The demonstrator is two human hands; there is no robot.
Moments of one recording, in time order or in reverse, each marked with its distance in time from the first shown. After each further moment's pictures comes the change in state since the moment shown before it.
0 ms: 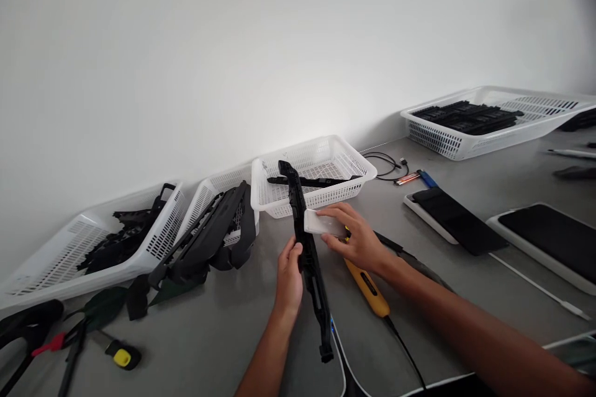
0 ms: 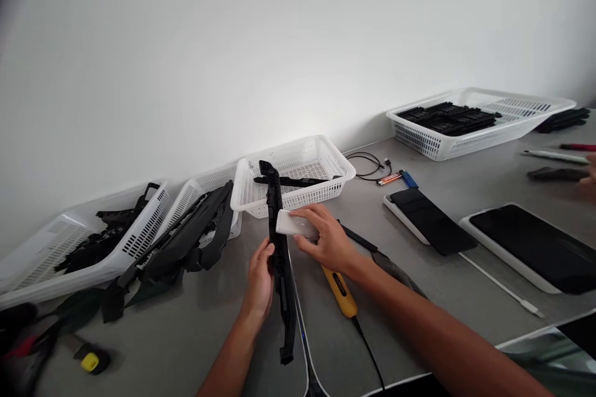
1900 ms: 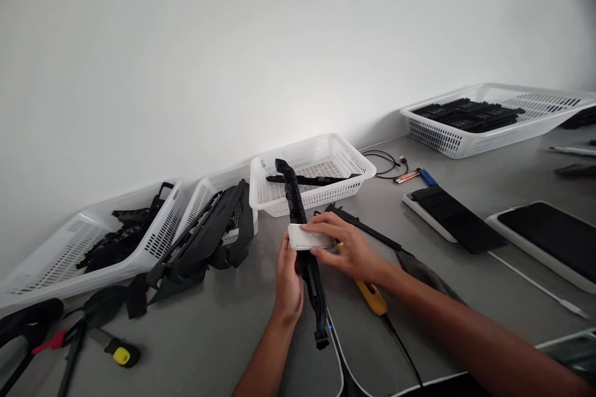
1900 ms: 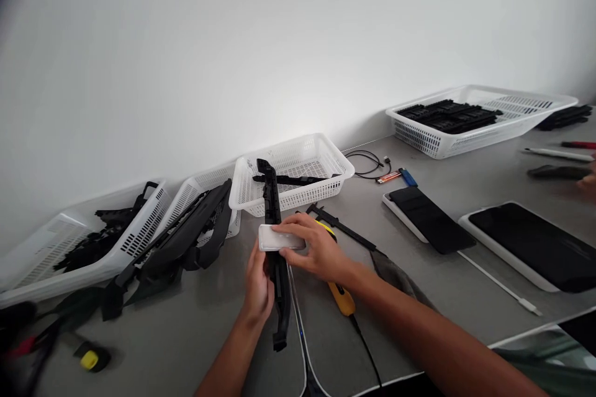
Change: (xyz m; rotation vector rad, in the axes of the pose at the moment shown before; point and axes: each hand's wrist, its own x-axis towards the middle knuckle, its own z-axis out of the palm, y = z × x) left_hand -0.021 0.019 0.009 -0.130 -0.226 0.137; right_hand -0.001 -0.014 0.001 0.136 -0.100 -0.032
